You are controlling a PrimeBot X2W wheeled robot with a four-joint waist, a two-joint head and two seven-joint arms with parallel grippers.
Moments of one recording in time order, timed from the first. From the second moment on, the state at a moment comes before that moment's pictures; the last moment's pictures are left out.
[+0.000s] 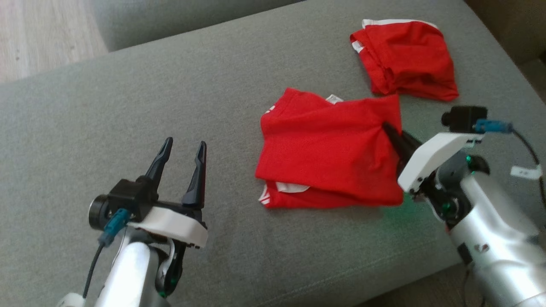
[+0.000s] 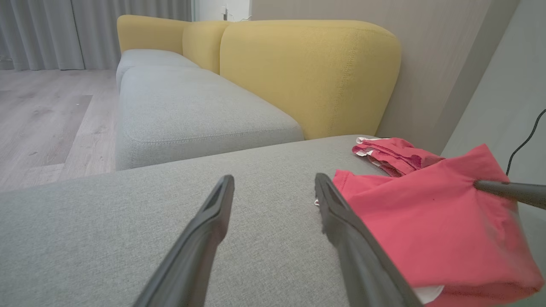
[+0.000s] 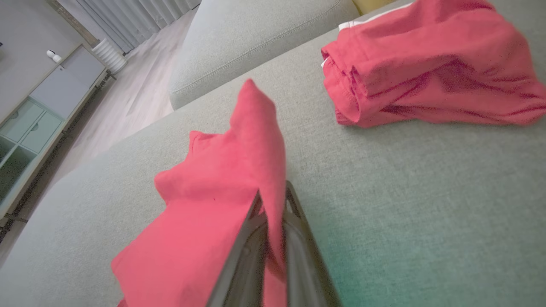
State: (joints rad) left arm -0.18 0.05 -0.22 0.23 -0.16 -0.07 -0.25; right arm -0.54 -0.25 0.44 0.63 0.81 0.13 0.20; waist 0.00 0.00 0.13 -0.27
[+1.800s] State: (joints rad) left arm -0.40 0.11 -0.24 0.18 -0.13 -0.03 -0.24; right arm -1.30 -0.50 0.59 1.01 0.47 0.13 -0.08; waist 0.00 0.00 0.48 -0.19
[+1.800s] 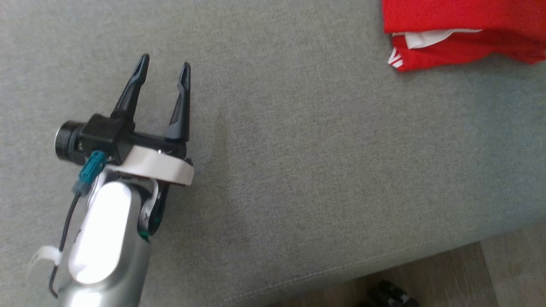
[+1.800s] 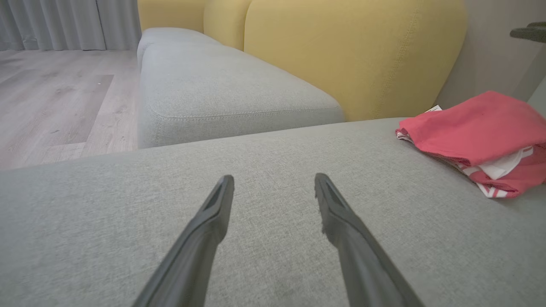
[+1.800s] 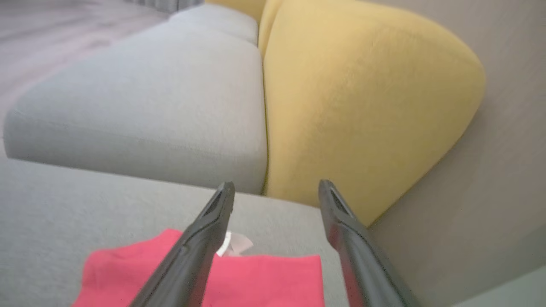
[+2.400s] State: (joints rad) left arm -0.18 0.12 -0.11 0.14 -0.22 0.04 -0.25; right arm -0.80 -0.37 0.42 0.72 0.41 0.13 -0.24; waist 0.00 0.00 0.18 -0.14
